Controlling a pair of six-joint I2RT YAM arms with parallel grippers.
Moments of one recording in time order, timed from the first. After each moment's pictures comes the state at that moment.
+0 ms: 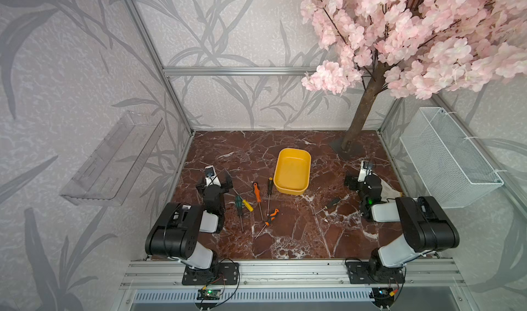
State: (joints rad) left arm -0.06 1.53 0.22 1.16 -0.39 -0.04; right arm 0.02 1.58 0.35 0.91 0.16 0.05
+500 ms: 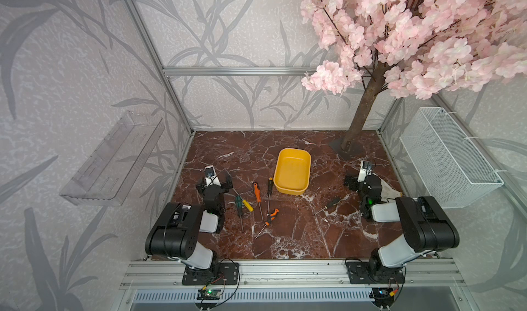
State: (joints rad) left arm -0.06 1.53 0.22 1.16 -0.39 -0.04; right arm 0.02 1.58 0.35 0.91 0.16 0.05
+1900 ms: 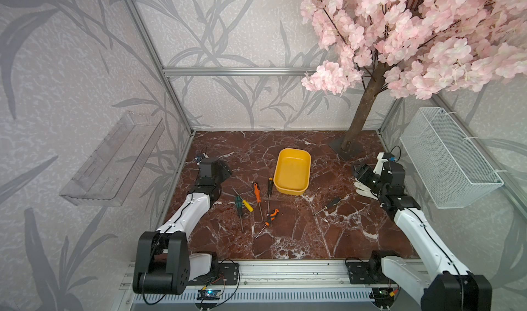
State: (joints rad) left arm -0.05 1.27 0.70 -0.09 -0.09 -0.68; right arm 0.00 1.01 0.68 -0.20 -0.19 0.63
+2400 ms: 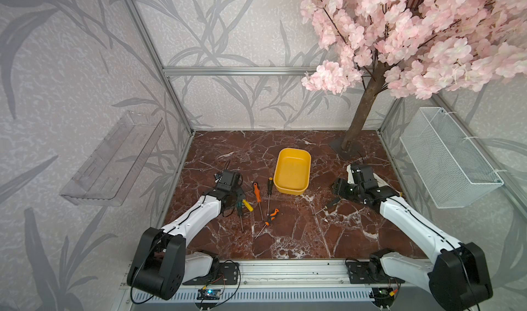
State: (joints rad) left arm -0.28 1.25 0.64 -0.47 -0.13 -0.86; right arm 0.29 1.18 0.74 -0.48 -0.10 0.63
